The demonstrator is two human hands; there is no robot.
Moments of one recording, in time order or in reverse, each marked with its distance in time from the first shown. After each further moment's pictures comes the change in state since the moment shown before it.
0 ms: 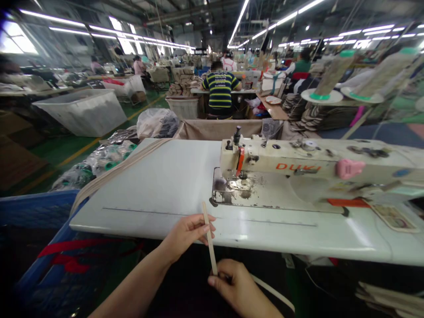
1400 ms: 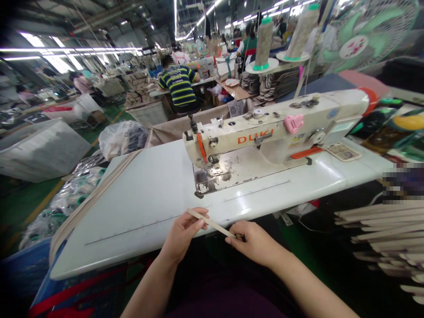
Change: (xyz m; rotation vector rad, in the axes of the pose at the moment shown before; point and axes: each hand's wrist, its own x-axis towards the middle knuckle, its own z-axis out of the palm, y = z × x) left_hand 0.002 -0.010 0.010 0.095 -0.008 0.043; right_hand -0.016 -0.008 -0.049 -0.193 0.226 0.011
